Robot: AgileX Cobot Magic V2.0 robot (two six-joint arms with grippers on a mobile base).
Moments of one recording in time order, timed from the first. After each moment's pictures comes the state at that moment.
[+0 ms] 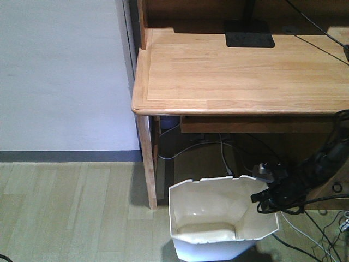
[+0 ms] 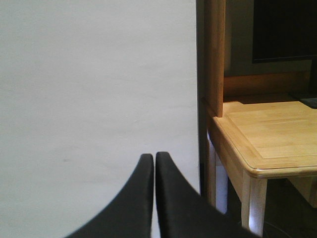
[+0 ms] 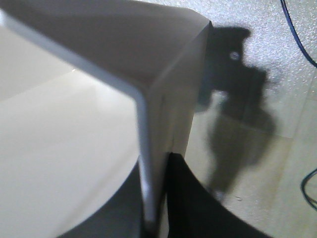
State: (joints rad) left arm 0.01 -0.02 0.03 0.03 0.08 0.00; right arm -0.19 2.74 -1.22 1.07 0.30 -1.35
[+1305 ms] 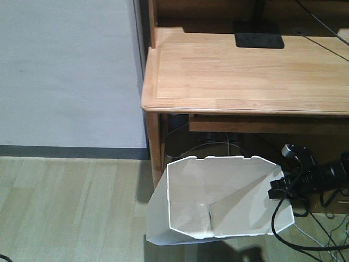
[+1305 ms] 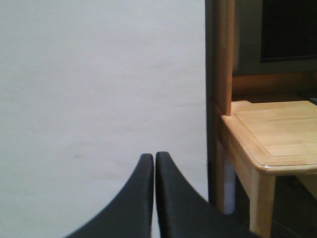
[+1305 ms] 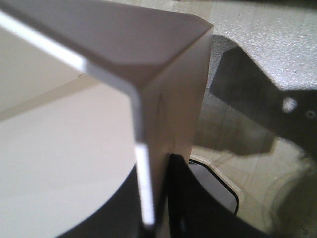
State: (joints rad) left arm 0.01 -0.02 0.03 0.03 0.08 0.00; right arm -0.33 2.32 -0.87 1.22 0.60 -1.64
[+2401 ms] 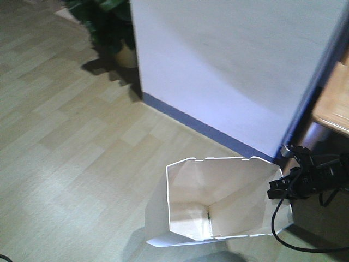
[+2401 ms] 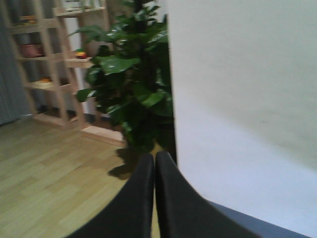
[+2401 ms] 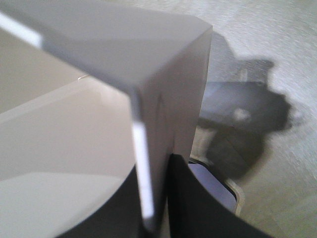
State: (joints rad) left arm 0.01 -0.02 0.03 0.03 0.08 0.00; right arm -0.33 2.32 -0.87 1.22 0.59 -1.64
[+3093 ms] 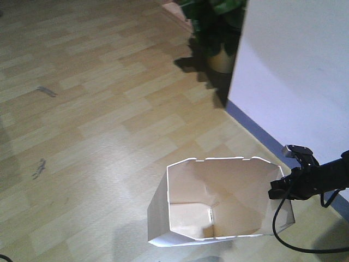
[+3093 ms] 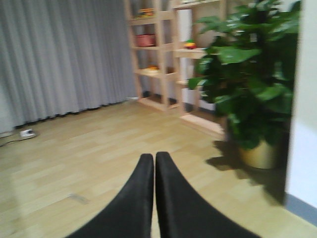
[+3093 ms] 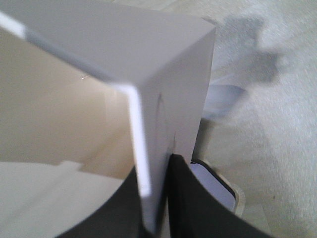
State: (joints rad) left arm 0.01 -0.02 0.03 0.03 0.08 0.00; right arm -0.33 2.32 -0.87 1.22 0.59 -1.64
